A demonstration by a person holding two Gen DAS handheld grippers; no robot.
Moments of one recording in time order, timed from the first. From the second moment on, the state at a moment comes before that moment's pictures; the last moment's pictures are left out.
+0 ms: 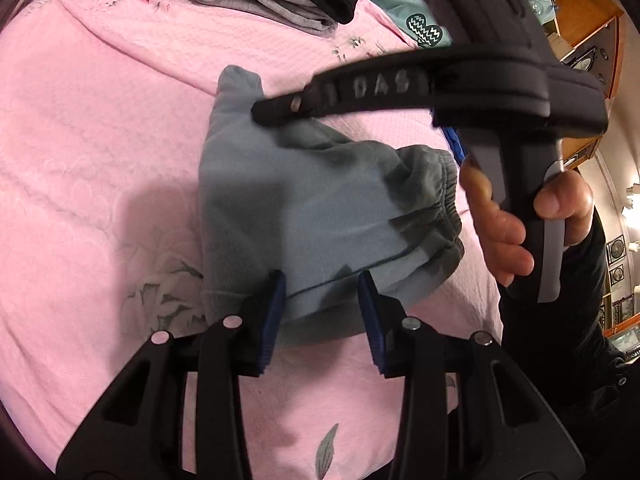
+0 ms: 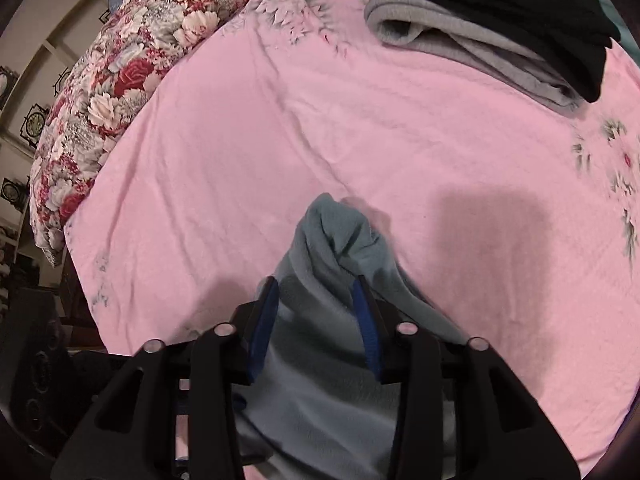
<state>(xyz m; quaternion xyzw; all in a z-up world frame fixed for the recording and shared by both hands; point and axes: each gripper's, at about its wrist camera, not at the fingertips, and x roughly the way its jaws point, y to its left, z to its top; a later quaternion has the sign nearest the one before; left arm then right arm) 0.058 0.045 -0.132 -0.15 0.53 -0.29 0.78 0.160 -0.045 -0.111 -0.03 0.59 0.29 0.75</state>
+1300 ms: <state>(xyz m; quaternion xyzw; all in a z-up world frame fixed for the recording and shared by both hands) 0.165 0.023 -0.110 -0.15 0.53 -0.25 0.80 0.107 -0.192 -0.125 0.12 0.54 0.13 0.82</state>
